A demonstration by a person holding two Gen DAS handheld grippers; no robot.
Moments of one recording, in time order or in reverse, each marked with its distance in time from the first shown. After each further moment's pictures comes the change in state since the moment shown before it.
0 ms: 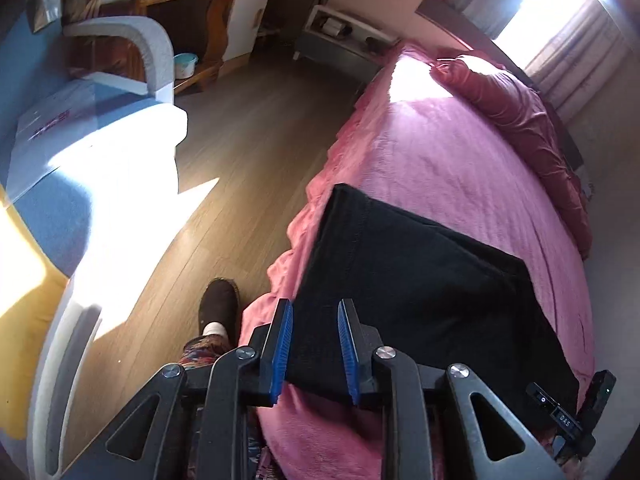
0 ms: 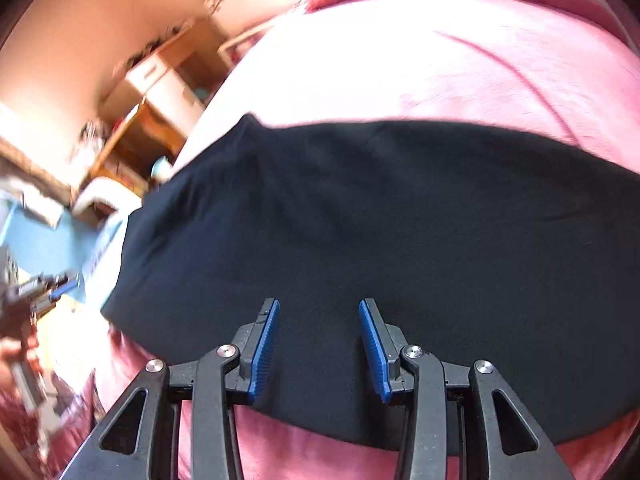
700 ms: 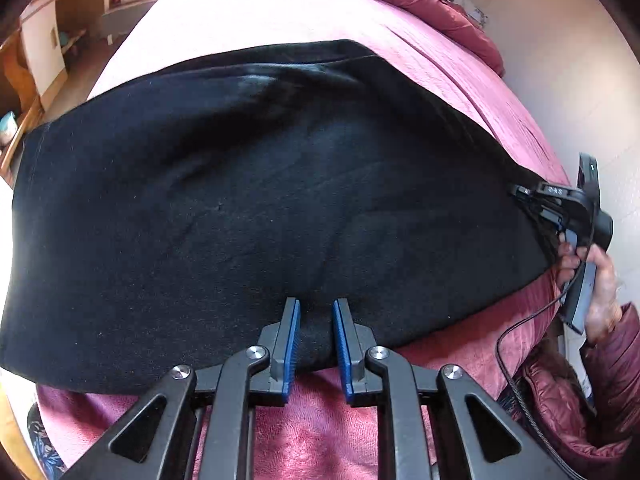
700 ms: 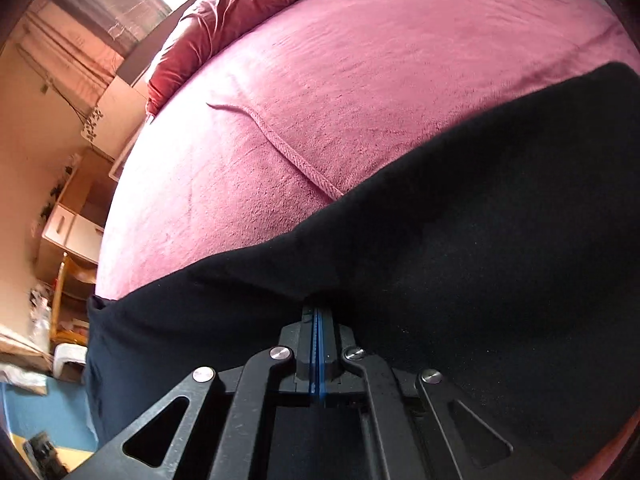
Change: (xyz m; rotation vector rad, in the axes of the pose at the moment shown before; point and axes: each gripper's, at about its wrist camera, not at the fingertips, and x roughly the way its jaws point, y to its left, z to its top) left arm 0.100 -0.161 -0.101 0.495 0.319 -0.178; right arm -0.034 -0.176 0.025 0.462 -0.181 -0.127
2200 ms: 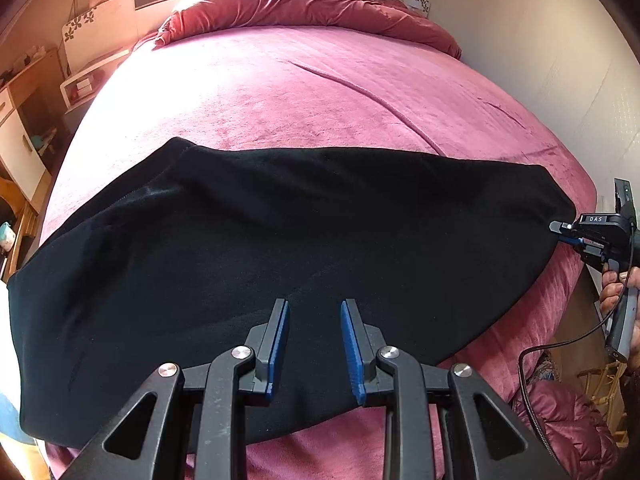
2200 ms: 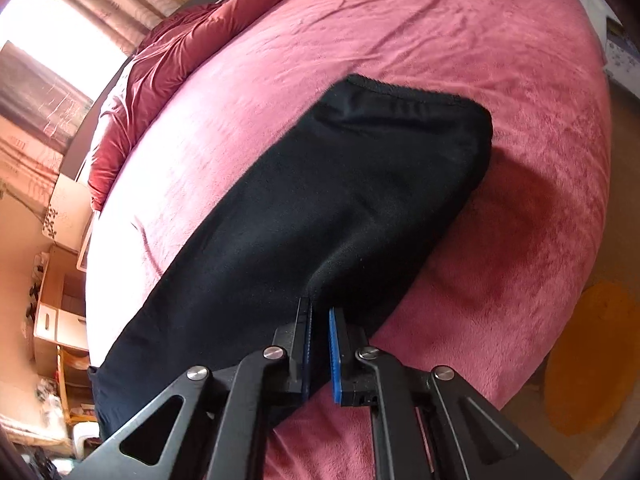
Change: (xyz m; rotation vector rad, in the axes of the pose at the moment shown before) left arm 0.008 -0.151 0.023 0.270 -0.141 0.110; right arm -0.123 -0.135 0.006 0.248 -0.143 -0.124
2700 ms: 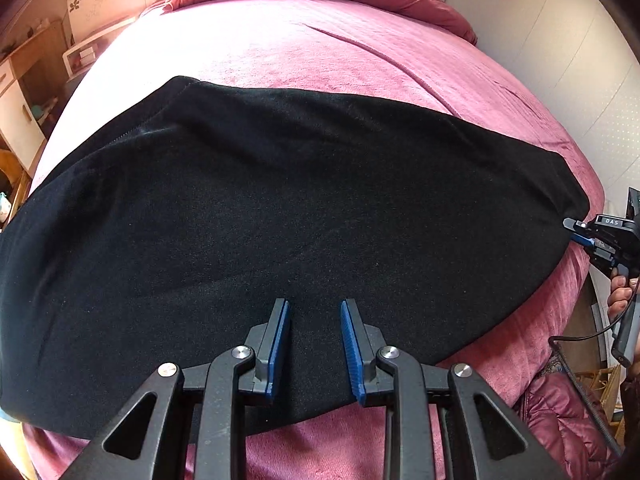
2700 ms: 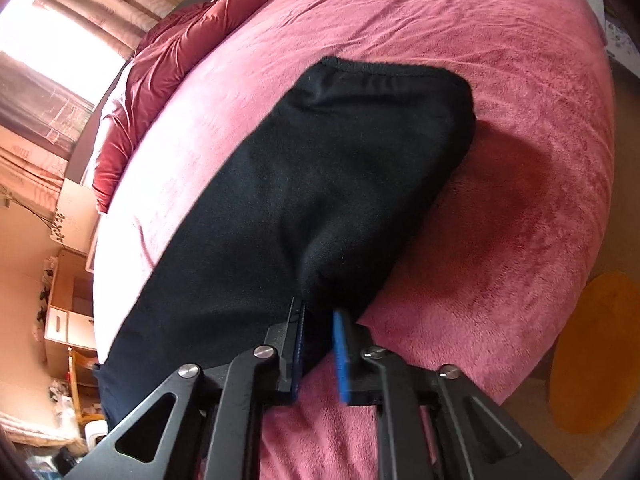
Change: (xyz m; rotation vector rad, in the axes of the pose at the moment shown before) left arm 0.025 0.010 -0.019 -0.063 0.086 -0.009; right arm -0.004 -0.034 -0.006 0.066 0.026 0.061
